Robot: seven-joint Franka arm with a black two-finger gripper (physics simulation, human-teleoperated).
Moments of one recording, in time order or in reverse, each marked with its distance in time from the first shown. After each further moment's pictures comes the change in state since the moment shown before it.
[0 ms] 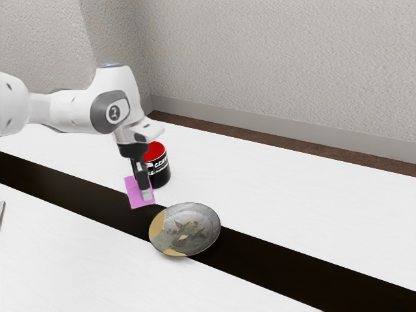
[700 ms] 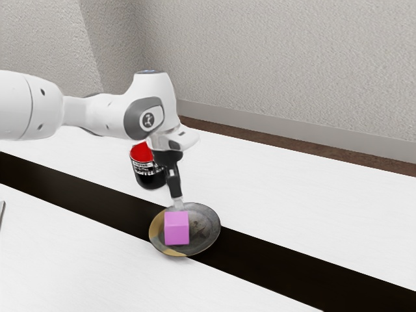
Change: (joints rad) arm -0.087 0.116 -0.059 0.104 -0.008 -0.005 -0.032
